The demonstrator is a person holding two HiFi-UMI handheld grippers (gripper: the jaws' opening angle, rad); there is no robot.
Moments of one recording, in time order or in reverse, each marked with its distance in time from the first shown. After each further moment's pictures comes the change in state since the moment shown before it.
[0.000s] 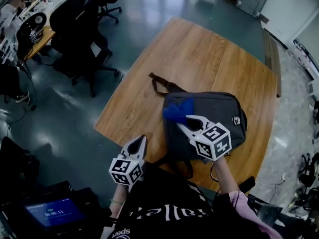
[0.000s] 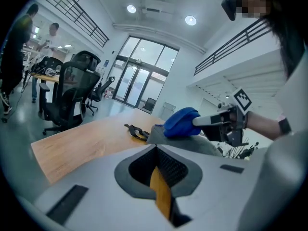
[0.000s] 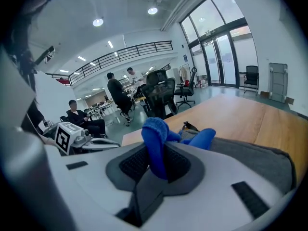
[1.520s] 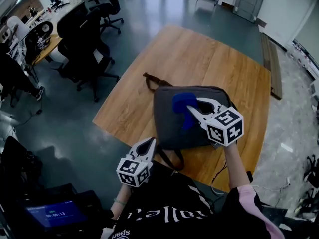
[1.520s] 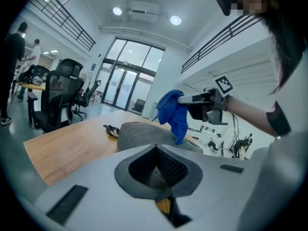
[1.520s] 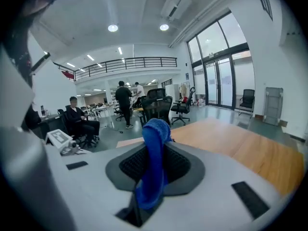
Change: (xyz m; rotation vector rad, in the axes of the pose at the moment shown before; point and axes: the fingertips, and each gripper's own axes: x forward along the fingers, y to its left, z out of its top) left arm -0.020 -0.117 -0.028 0.109 -0.006 -0.090; right arm -0.113 -0.027 0.029 -0.139 -0.161 -0.076
